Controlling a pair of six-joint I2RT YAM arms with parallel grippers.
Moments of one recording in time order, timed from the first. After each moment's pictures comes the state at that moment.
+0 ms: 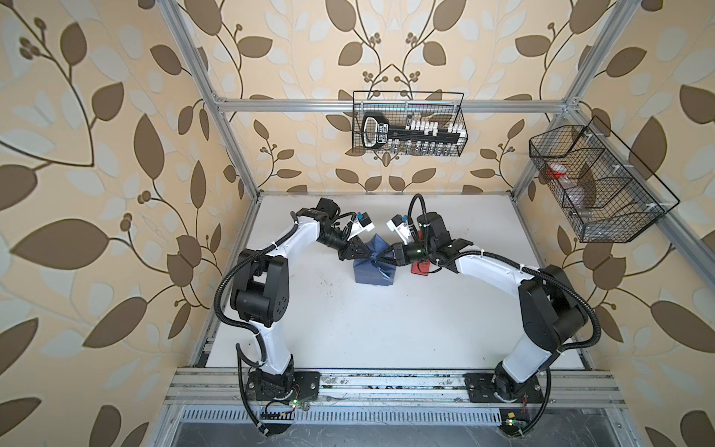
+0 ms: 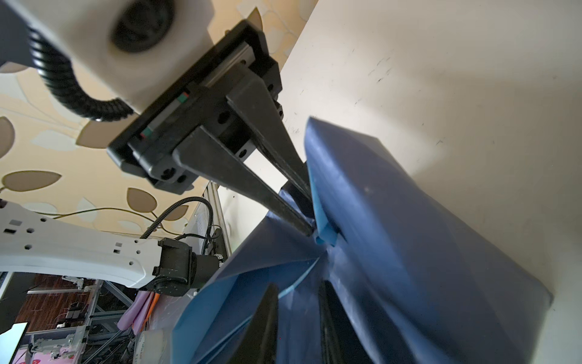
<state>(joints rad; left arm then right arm) -0.25 1.84 1.45 -0.88 0.93 0.77 0.52 1.71 1.14 -0.08 -0.74 0.43</state>
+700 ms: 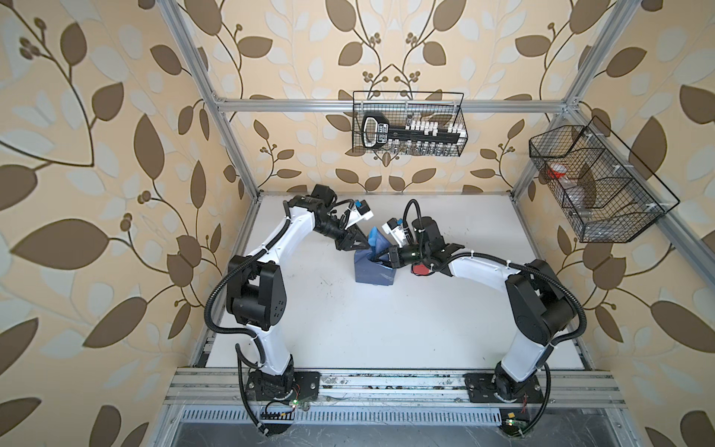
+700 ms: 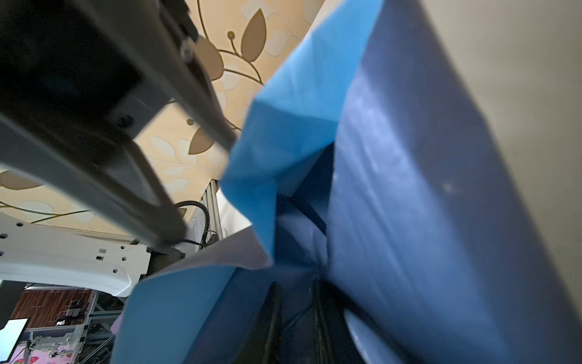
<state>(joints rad) -0.20 1.80 1.63 -1.00 0.90 0.77 0.53 1.78 1.10 0.07 -0.73 0.45</state>
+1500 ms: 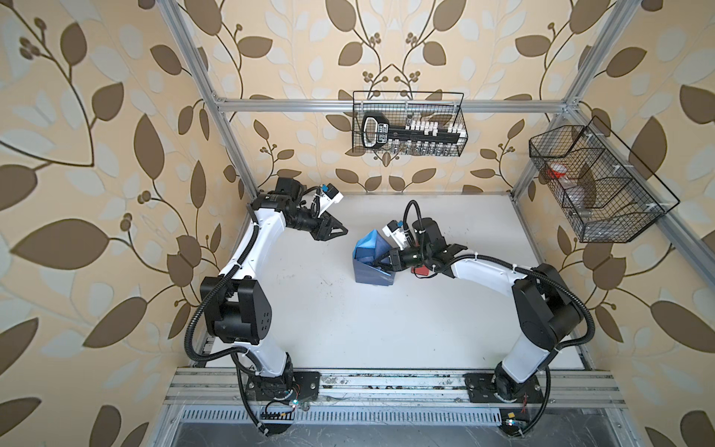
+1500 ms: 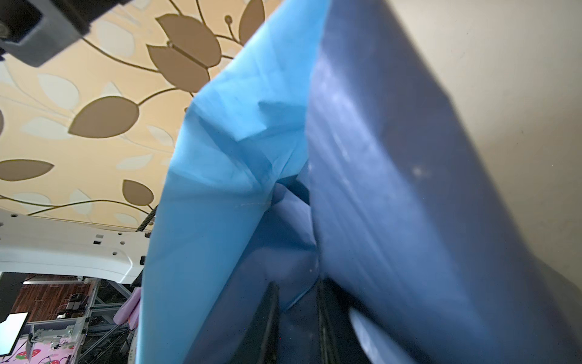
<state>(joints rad) -0.04 1.66 1.57 -1.03 0.90 0.55 0.54 1.72 1.10 -0.03 -0.73 0.43</state>
